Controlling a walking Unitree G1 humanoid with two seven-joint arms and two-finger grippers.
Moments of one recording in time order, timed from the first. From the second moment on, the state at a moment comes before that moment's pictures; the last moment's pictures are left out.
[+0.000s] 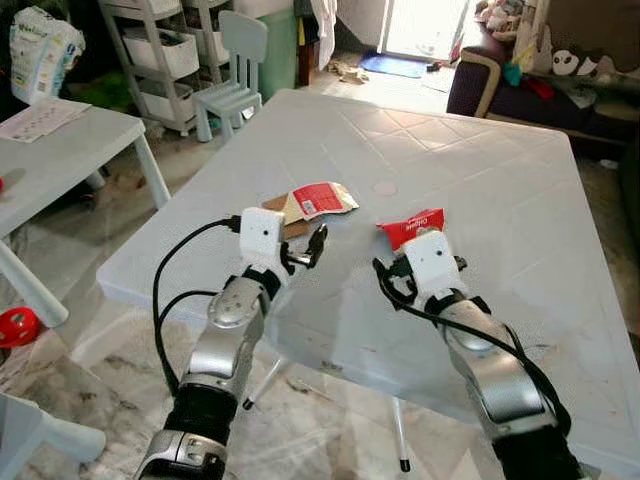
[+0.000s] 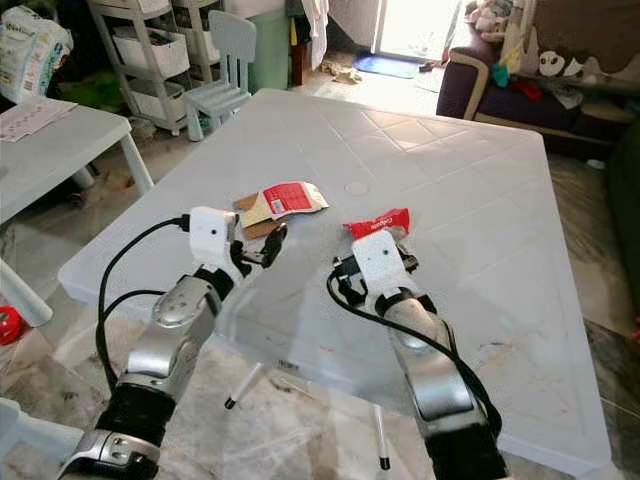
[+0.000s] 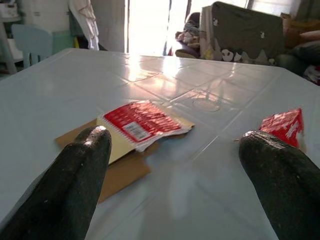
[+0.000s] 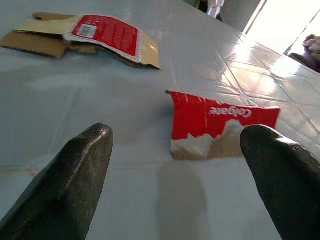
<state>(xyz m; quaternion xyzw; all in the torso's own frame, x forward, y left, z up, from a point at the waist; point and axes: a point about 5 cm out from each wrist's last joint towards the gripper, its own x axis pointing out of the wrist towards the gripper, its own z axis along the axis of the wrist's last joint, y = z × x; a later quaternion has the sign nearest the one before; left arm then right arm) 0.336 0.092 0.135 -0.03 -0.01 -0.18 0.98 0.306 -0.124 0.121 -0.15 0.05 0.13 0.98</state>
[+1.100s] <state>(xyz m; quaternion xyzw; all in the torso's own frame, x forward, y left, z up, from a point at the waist) 0.375 0.100 0.133 -0.04 0.01 -0.19 0.98 0.272 -0.113 0.146 -0.12 -0.02 0.17 0.98</state>
